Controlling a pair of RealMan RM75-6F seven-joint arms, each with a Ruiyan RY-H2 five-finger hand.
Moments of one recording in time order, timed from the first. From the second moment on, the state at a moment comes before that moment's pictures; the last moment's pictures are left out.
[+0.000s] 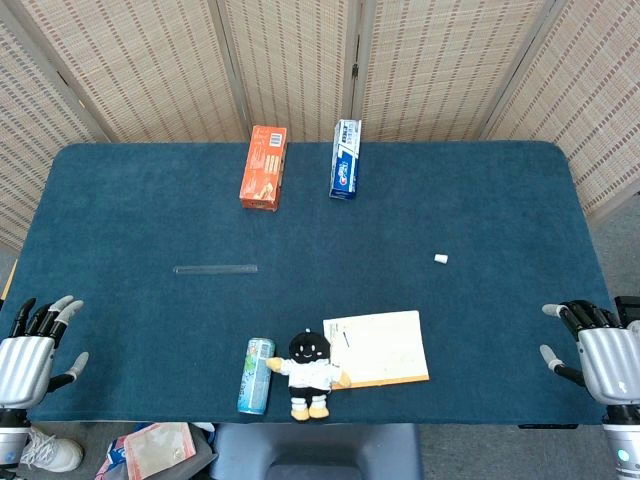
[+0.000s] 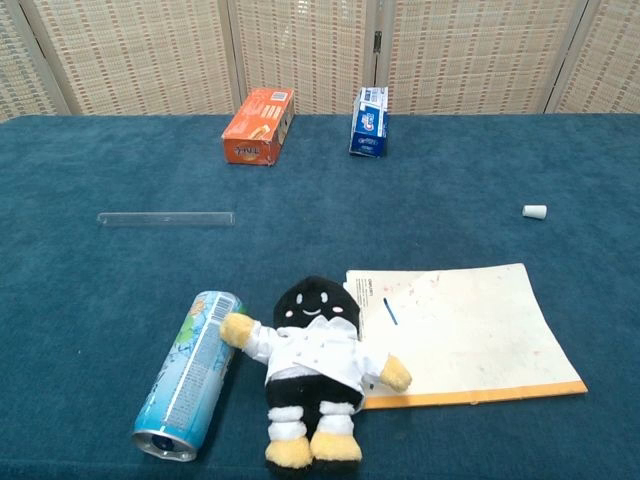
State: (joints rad) left arm -0.11 -1.12 -0.04 -1.65 1.51 1.49 0.17; right arm 0.04 -1.08 0.05 -1.67 -1.54 1.53 -0.09
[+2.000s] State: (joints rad) left arm -0.89 -1.49 -0.25 -1.23 0.79 0.72 0.55; right arm 0.10 -1.05 0.06 -1.70 -1.54 1.46 -0.08
